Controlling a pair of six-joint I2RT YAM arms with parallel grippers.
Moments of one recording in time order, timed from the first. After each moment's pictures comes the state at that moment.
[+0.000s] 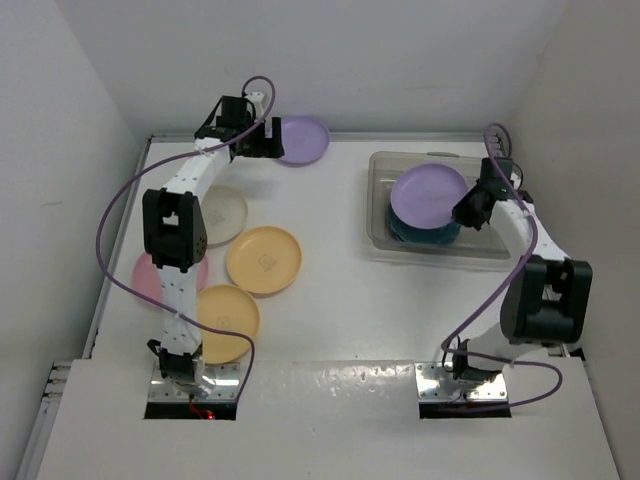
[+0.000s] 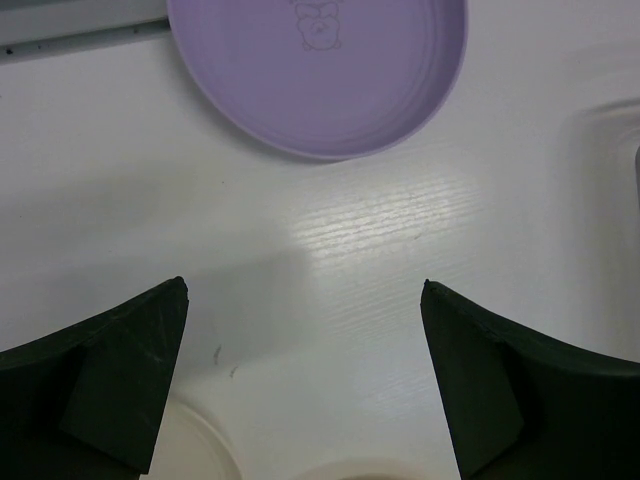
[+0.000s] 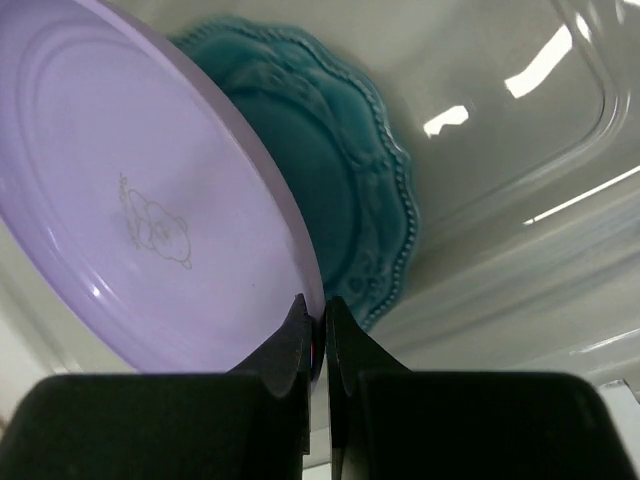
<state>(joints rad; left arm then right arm) -0.16 2.19 2.00 -0.45 0.19 -0.10 -0.14 1.51 1.07 -0.46 0.04 0.66</state>
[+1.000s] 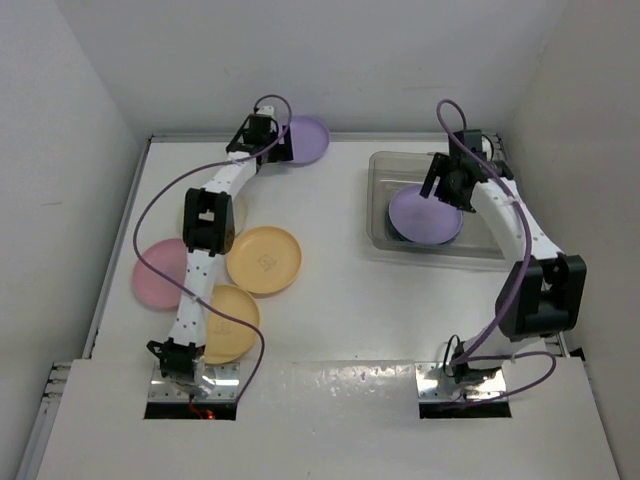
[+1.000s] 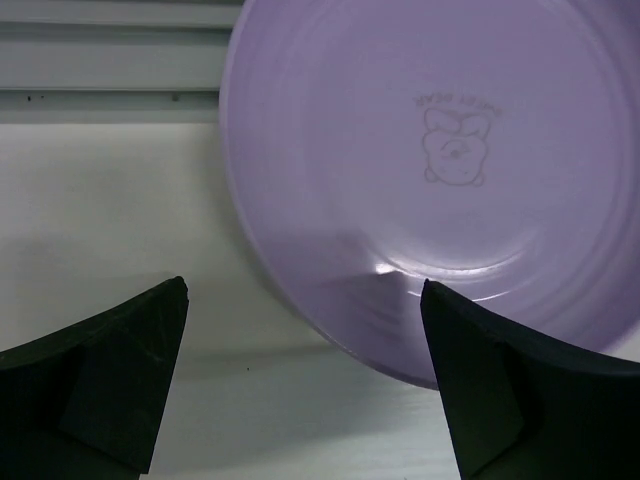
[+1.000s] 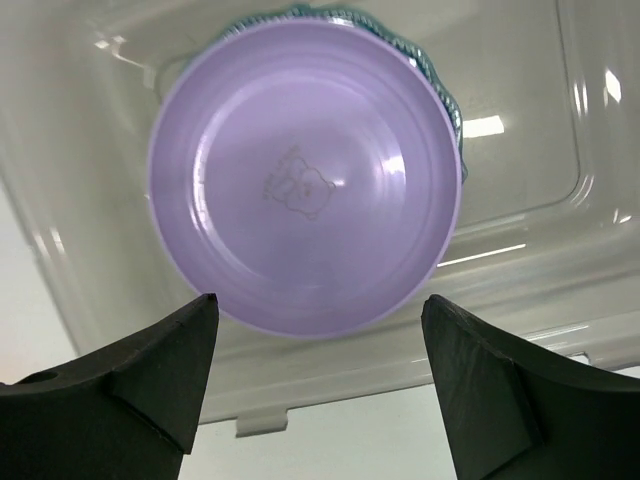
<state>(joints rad) -0.19 2.67 2.40 -0.29 -0.04 -0.24 0.07 1.60 1.32 -0.70 0.21 0.41</state>
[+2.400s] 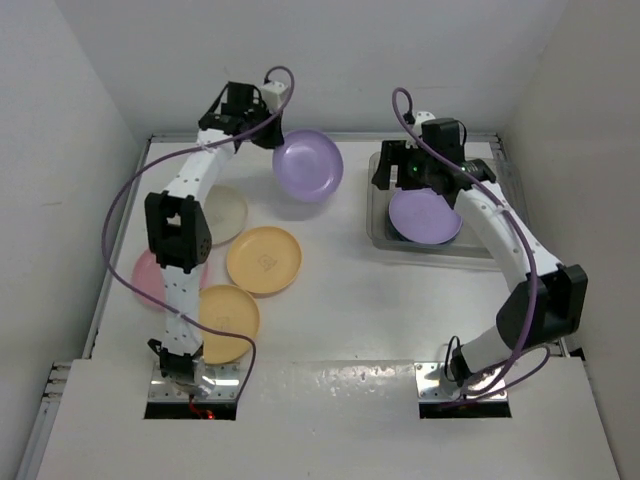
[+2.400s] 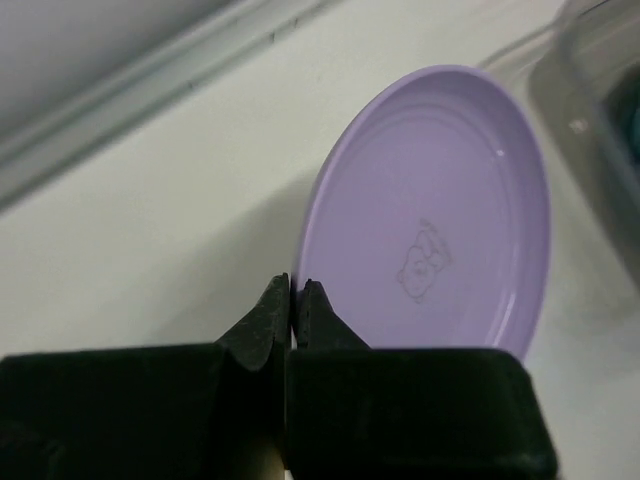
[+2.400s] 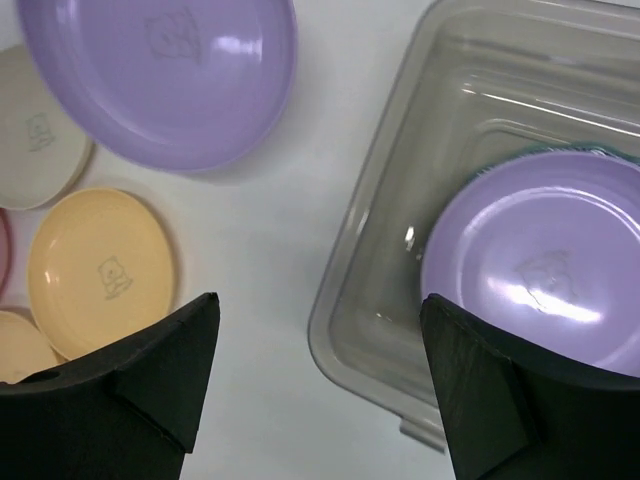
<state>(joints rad) -0.20 2.25 2.16 -0.56 0.37 0.14 0.27 1.51 1.39 -0.53 -0.12 0.20</state>
